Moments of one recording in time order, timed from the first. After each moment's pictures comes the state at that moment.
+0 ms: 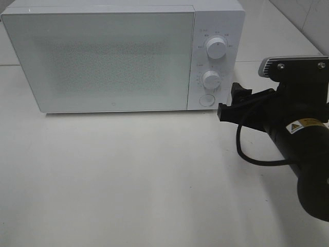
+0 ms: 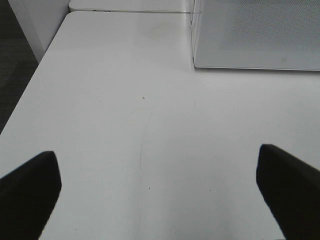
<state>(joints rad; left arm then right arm) 0.01 0.00 -0.50 0.02 1.05 -0.02 0.80 1.62 -0.37 0.91 -1.21 -0.35</state>
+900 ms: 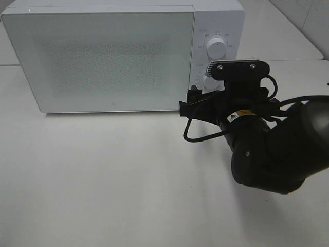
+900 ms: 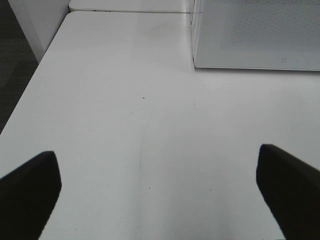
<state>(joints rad) 0.01 0.00 -0.50 0.02 1.05 -0.02 0.77 1.90 -0.62 0.86 -1.16 -0.31</state>
